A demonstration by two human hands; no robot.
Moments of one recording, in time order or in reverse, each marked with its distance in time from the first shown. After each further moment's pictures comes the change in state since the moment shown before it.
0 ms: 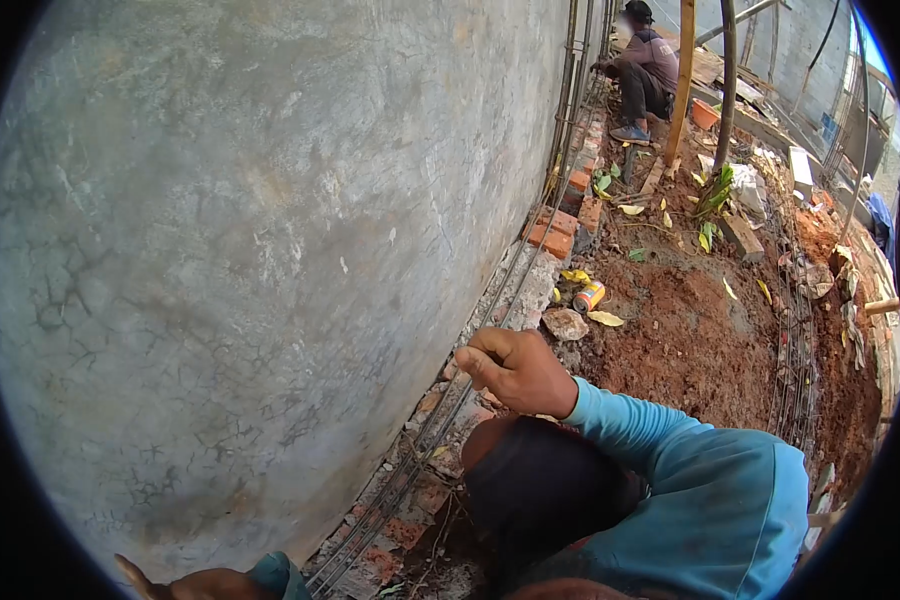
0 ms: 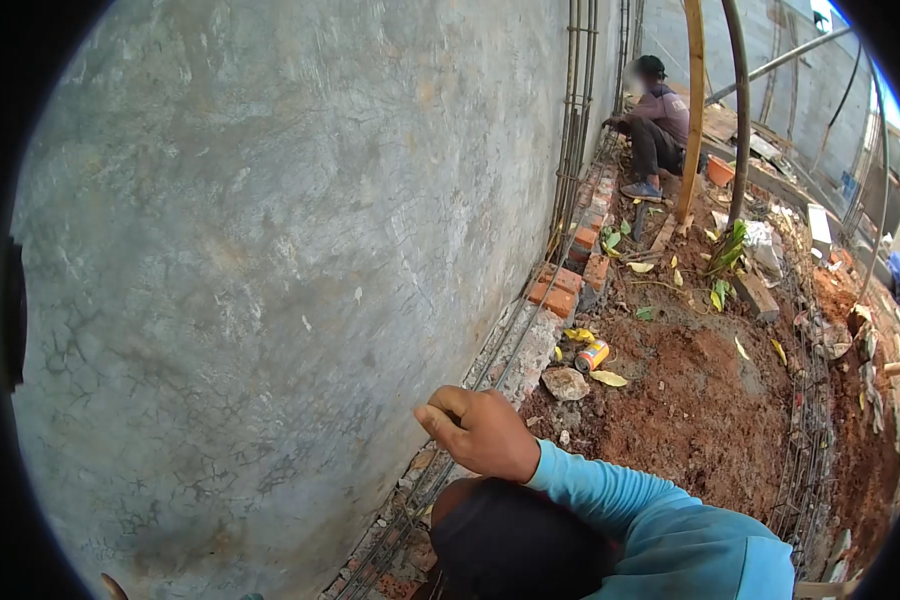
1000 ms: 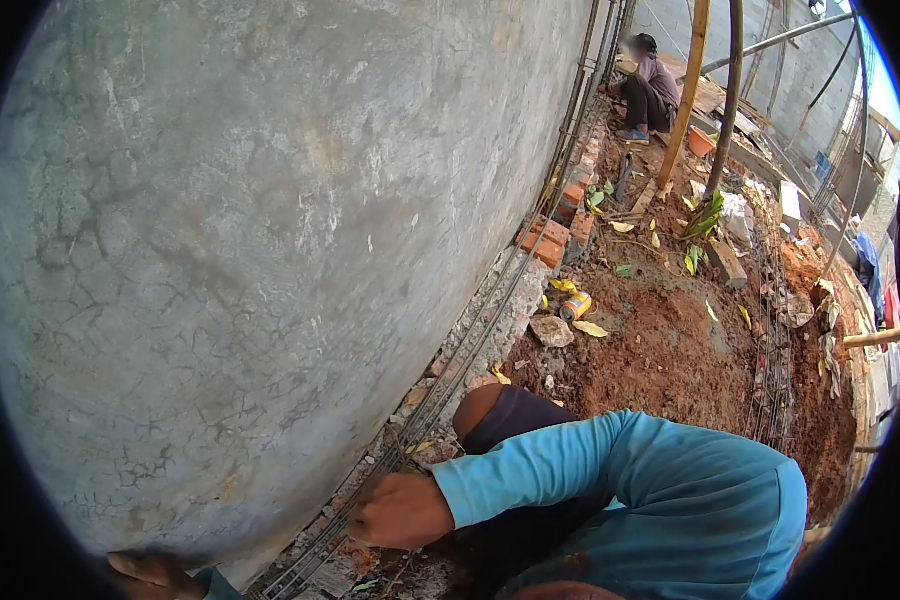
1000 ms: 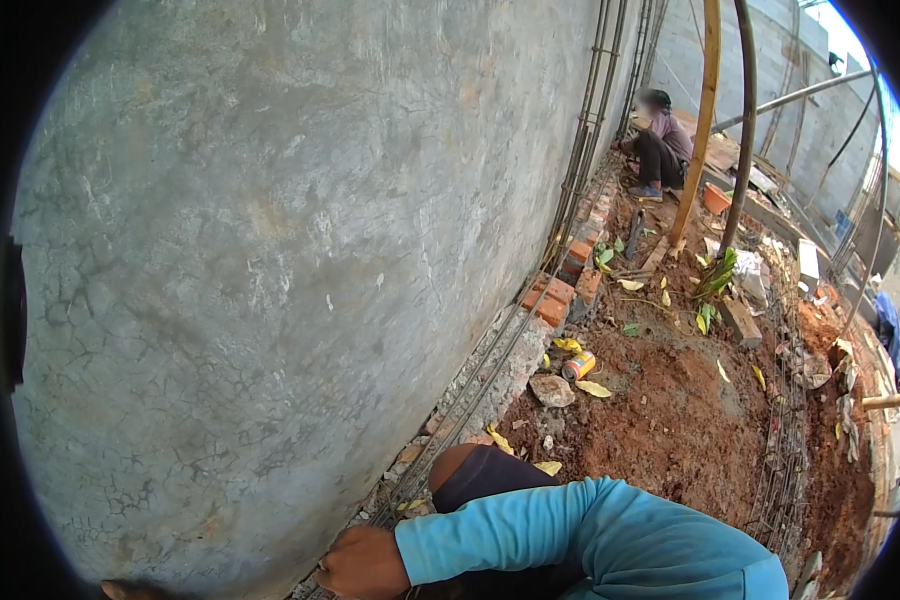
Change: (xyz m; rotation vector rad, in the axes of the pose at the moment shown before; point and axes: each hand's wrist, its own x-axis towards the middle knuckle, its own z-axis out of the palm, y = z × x) left_hand -0.024 -0.090 -0.060 0.651 -0.107 -0.022; right_hand -0.051 -0.046 0.147 -0.239 -1.015 -0.841
